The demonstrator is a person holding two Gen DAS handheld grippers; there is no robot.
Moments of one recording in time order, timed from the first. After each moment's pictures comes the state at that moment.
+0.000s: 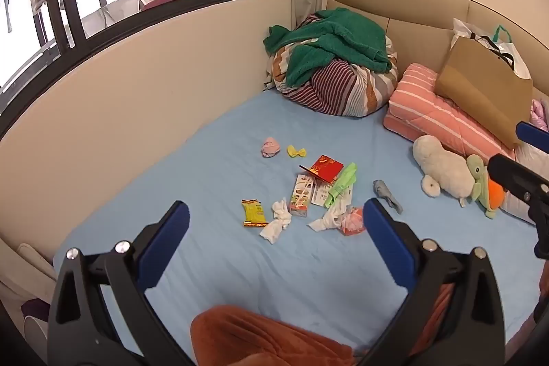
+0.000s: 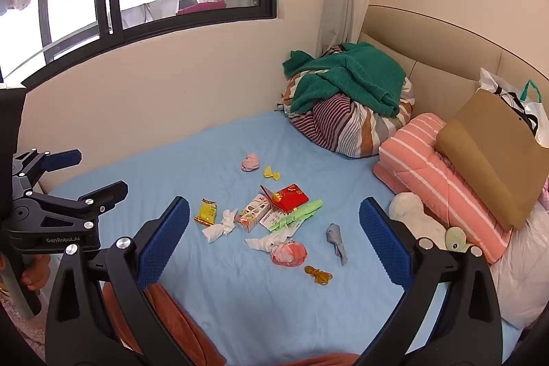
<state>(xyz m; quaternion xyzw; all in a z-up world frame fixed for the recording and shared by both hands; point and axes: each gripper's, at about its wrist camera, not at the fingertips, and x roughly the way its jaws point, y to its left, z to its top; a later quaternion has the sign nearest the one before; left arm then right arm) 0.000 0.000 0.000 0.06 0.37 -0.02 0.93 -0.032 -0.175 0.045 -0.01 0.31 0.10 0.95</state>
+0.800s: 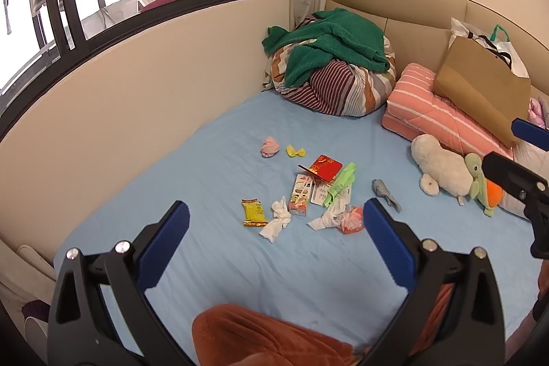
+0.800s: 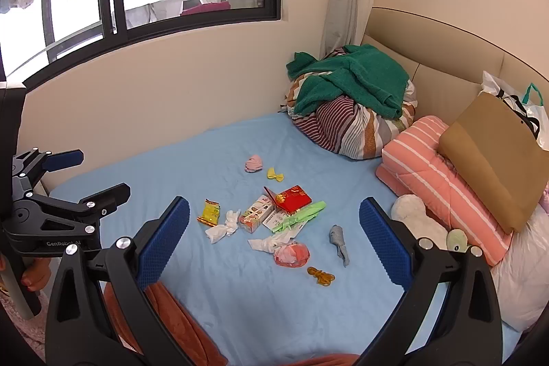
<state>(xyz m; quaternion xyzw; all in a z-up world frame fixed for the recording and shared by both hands) -0.001 0.000 0.000 0.06 0.37 -0.03 0.93 -0.032 -0.171 0.052 -0.01 0.31 0.11 0.95</state>
